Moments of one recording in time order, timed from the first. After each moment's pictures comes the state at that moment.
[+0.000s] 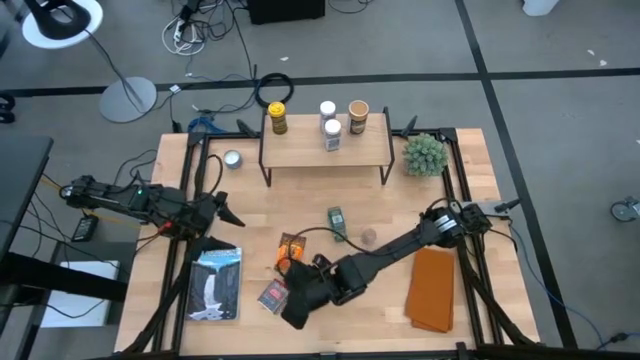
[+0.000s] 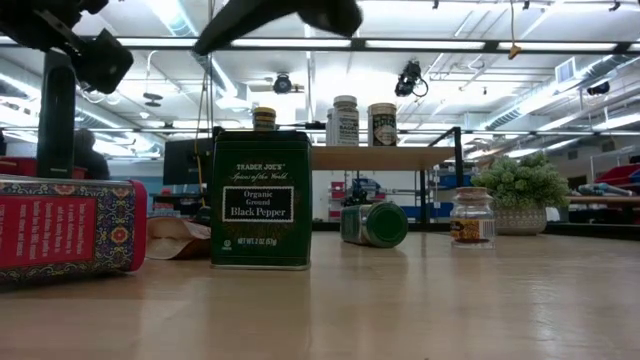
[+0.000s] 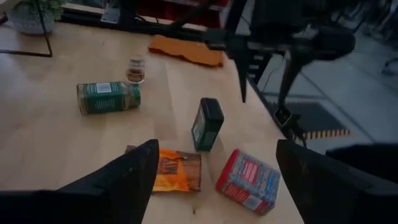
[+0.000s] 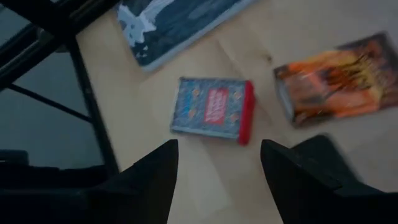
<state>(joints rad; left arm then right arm) -0.25 0.31 0.43 -0.42 0.05 -0.26 0.46 2.30 2.20 -0.84 0.31 0.94</state>
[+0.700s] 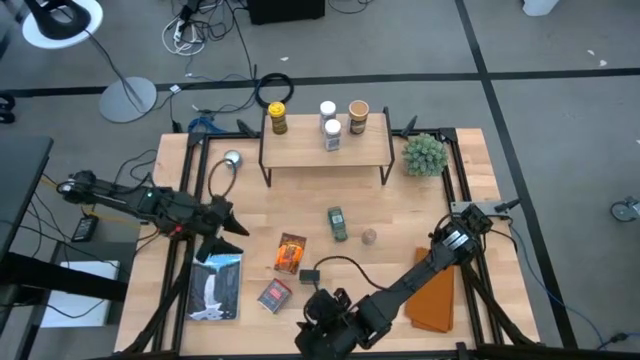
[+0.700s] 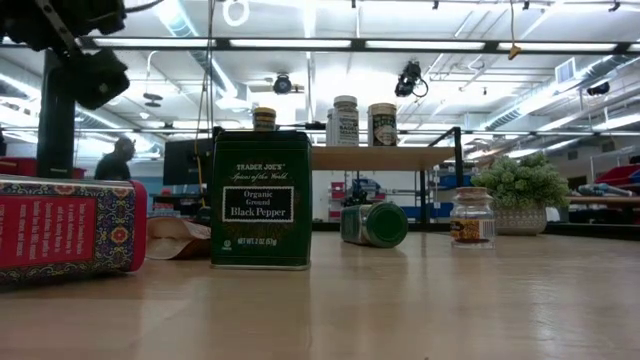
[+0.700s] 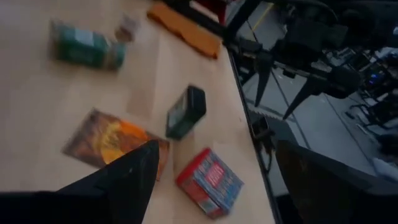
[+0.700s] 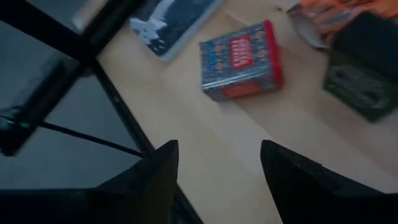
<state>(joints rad) -0.28 0.45 0.43 -0.34 0.09 -0.61 0.64 2.31 2.10 -0.73 0.55 1.34</state>
